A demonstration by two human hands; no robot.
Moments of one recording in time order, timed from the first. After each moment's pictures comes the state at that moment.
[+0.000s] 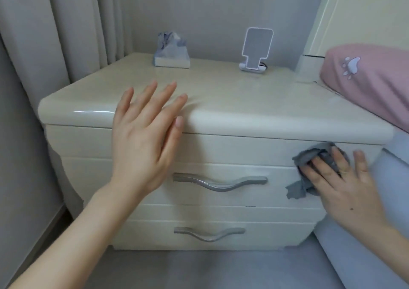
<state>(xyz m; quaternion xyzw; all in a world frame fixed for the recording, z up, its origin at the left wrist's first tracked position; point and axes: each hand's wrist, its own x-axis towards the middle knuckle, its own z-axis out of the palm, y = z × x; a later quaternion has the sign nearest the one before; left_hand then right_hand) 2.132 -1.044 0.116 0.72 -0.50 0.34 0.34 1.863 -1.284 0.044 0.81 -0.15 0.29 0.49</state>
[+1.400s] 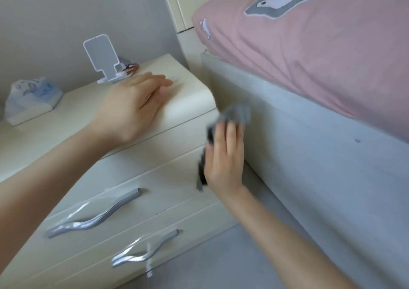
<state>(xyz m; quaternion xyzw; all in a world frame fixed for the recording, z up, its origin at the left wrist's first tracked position) 1.999 -1.236 0.184 0.66 -0.71 0.19 0.16 1.887 -1.289 0.004 0.70 -0.40 0.60 -0.02</state>
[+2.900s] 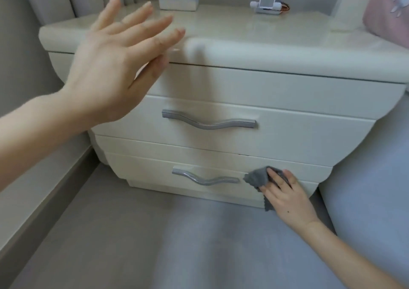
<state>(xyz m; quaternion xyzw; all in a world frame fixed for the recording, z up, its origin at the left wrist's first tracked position) 2.106 -1.019 0.134 0.71 -0.57 0.39 0.12 1.864 -1.278 -0.125 0.90 -0.05 0.21 0.37</state>
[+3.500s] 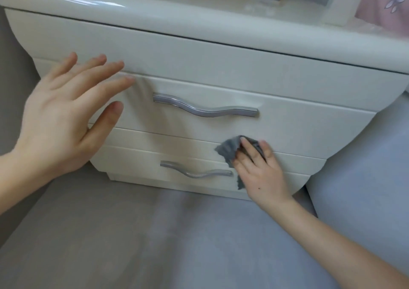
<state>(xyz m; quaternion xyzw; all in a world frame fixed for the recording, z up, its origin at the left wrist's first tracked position) 2.125 -0.974 0.040 0.74 -0.54 0.34 0.23 1.911 -1.232 -0.078 0.90 -0.06 0.25 0.36</state>
